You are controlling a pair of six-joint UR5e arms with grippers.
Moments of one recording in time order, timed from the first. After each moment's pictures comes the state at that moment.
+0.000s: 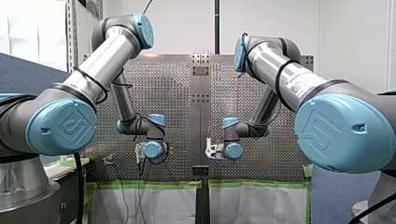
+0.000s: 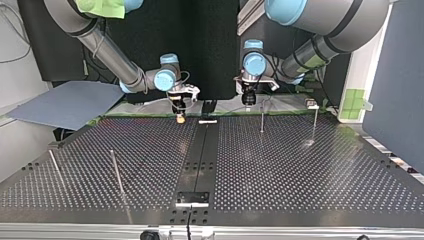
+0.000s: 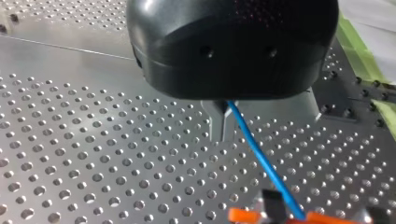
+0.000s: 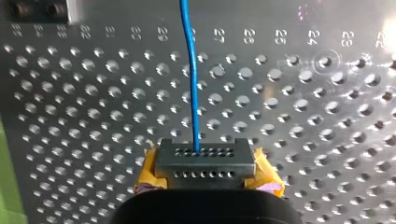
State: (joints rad) left arm -0.31 -2.32 -1.90 -2.19 -1.83 -1.68; right arm 2.14 -0.55 1.33 -0.60 1.66 1.58
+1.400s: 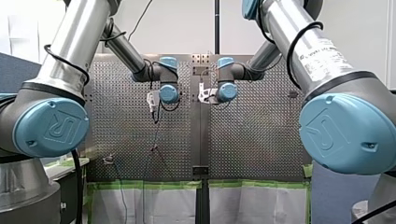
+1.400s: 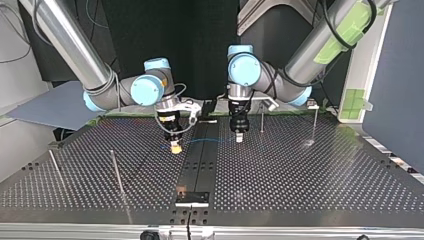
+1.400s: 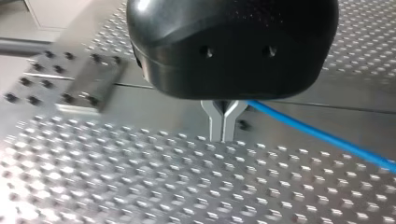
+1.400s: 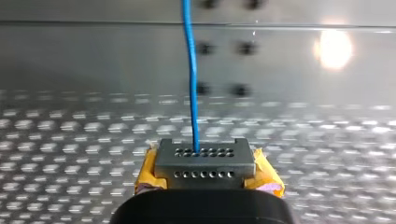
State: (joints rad) left arm -0.43 -1.92 -1.71 -2.59 -1.99 -1.71; right arm 2.19 -0.95 1.27 -0.28 1.65 1.57
